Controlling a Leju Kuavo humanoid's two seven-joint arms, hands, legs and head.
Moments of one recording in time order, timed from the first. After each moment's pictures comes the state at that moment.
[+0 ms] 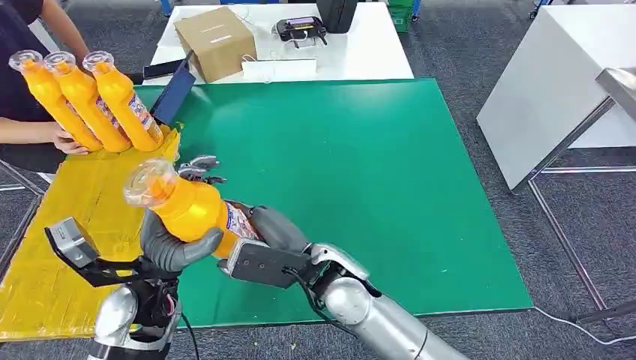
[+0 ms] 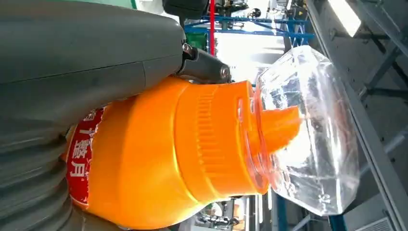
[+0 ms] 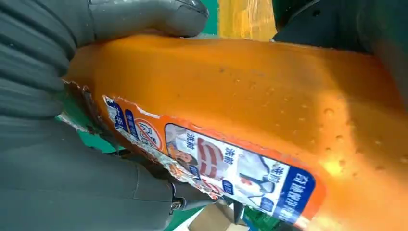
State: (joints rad) left arm -0.10 -0.11 -0.21 -1.74 0.21 -0.29 -0.21; right arm -0.41 0.09 0.84 -1.44 0.25 0.12 0.04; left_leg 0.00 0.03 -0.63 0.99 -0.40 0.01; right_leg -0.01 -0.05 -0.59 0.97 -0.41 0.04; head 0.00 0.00
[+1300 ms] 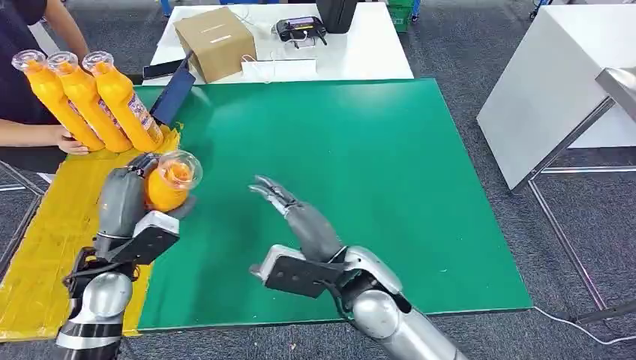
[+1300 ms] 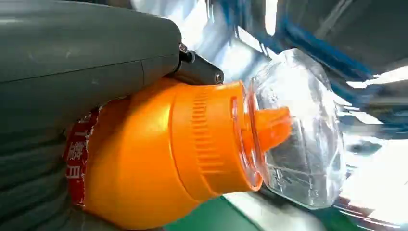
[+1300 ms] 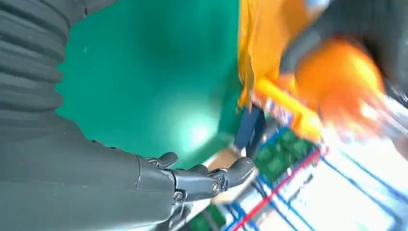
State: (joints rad) left arm -0.19 0.03 -0.05 -1.66 -0.96 0.20 -0.26; right arm -0.27 -0.01 0.68 -1.65 0.39 0.05 0.02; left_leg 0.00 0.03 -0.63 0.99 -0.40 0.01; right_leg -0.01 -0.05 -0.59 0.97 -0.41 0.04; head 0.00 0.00
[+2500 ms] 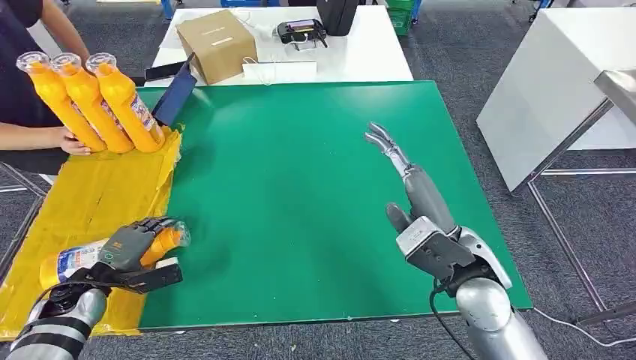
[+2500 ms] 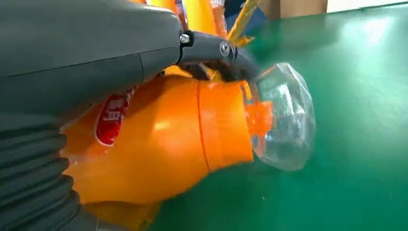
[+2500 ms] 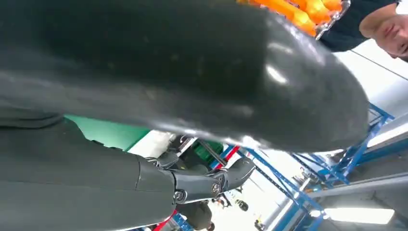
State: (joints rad) left arm -0.29 0.32 -0.17 -0.98 -1.12 0.10 -0.37; right arm -0.20 -0.21 0.37 -1.93 0.26 0.11 -0.04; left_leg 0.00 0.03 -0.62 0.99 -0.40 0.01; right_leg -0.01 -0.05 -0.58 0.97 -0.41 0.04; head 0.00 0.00
